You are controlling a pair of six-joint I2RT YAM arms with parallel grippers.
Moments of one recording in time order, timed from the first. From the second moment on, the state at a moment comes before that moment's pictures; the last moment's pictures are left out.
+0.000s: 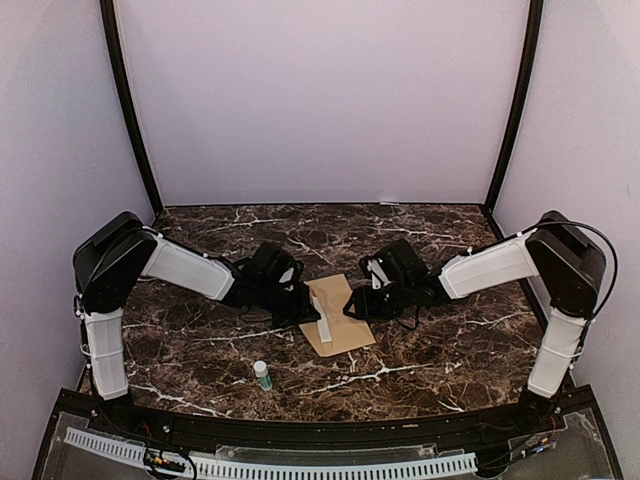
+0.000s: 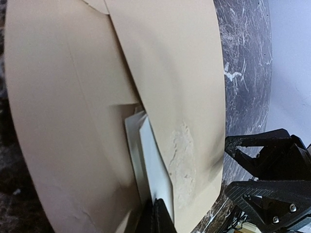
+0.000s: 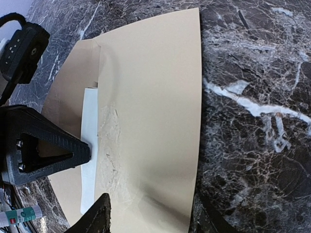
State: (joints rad) left arm -0.77 1.99 1.08 0.06 0.38 -1.01; right arm 0.78 1.82 0.95 0.00 -0.21 0.59
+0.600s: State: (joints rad) left arm -0.79 2.03 1.13 0.08 0.38 -1.03; right arm 0.77 1.82 0.95 0.00 -0.21 0.59
